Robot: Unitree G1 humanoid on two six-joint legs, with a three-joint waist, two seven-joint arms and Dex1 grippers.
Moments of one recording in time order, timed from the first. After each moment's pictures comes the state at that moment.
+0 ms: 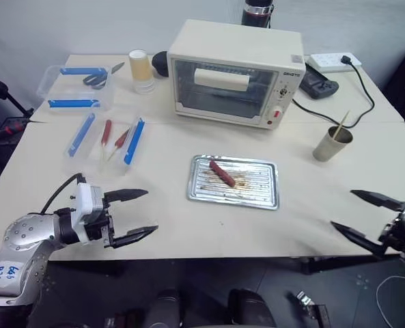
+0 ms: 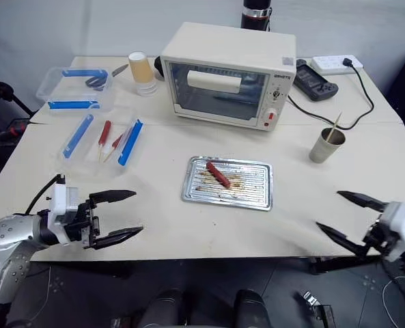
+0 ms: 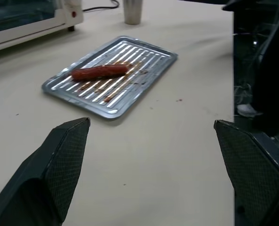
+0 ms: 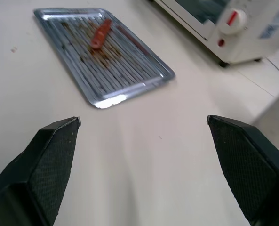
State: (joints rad) left arm 0.03 0.76 0.25 -0.31 -0.60 0.23 -1.10; right arm 0.19 -0.84 -0.55 0.05 0.56 -0.14 1.21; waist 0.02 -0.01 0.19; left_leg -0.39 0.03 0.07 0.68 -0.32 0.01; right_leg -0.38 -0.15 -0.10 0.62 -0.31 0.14
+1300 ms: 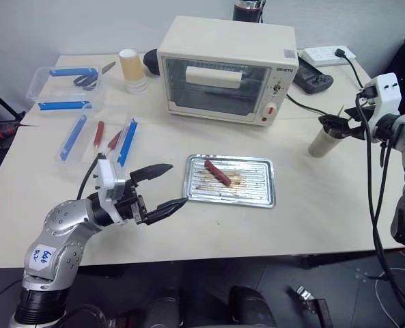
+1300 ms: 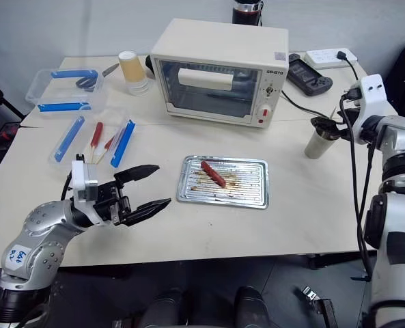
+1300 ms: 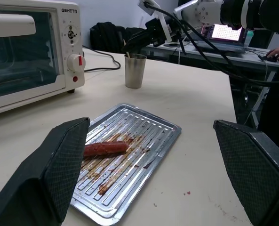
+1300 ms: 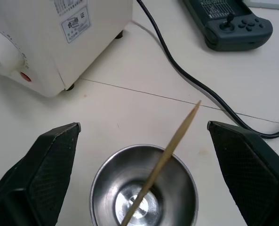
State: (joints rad) left arm -0.15 0.57 0.15 -0.40 -0.66 0.33 -0.86; right arm -1.25 -0.81 -0.09 1.25 0.11 0.28 0.83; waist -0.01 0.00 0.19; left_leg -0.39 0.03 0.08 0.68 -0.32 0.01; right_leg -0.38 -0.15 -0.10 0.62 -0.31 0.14
